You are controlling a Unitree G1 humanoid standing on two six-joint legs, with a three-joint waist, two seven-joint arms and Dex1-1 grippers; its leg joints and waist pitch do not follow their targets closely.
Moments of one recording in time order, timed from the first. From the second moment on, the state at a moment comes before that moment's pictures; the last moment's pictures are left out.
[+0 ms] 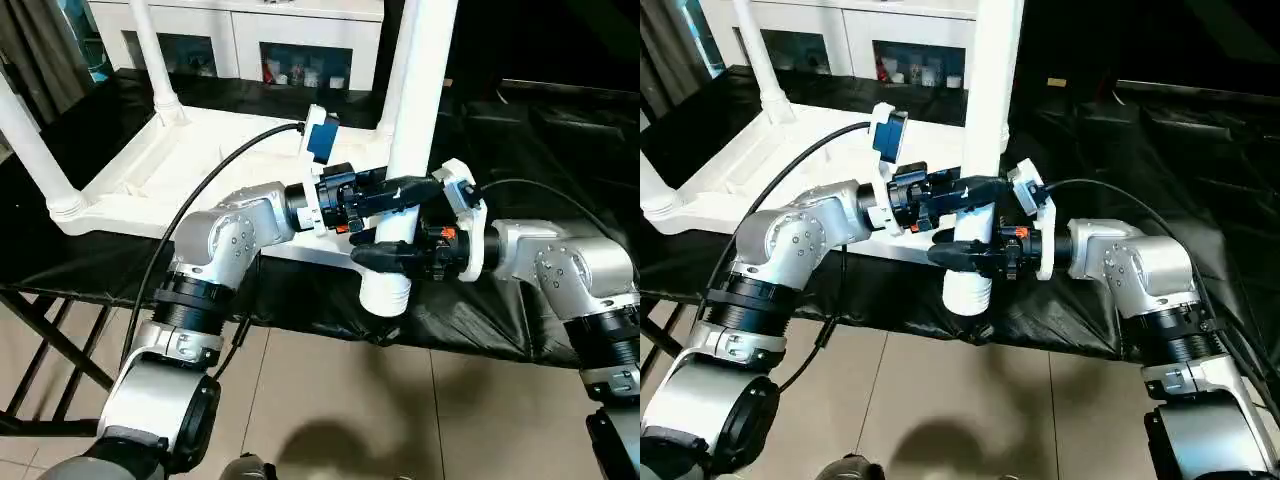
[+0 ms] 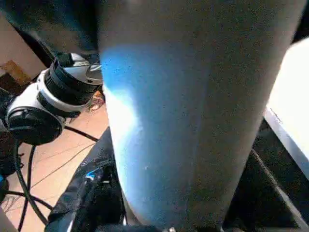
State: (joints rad) left arm -0.83 0.11 -0.04 0.36 -0.61 0.67 -1.03; right arm -0.66 -0.49 0.15 0.25 0.64 0.79 1.24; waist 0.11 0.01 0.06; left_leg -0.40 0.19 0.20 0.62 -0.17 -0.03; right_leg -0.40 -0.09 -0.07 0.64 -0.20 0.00
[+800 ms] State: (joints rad) left arm -0.92 0.31 -0.26 0.89 -0.13 0.02 -1.12; right arm -0.58 -0.28 -0.01 0.38 0.35 0.31 0.59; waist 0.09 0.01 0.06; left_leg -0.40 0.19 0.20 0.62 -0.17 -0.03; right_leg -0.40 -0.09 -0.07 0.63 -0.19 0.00
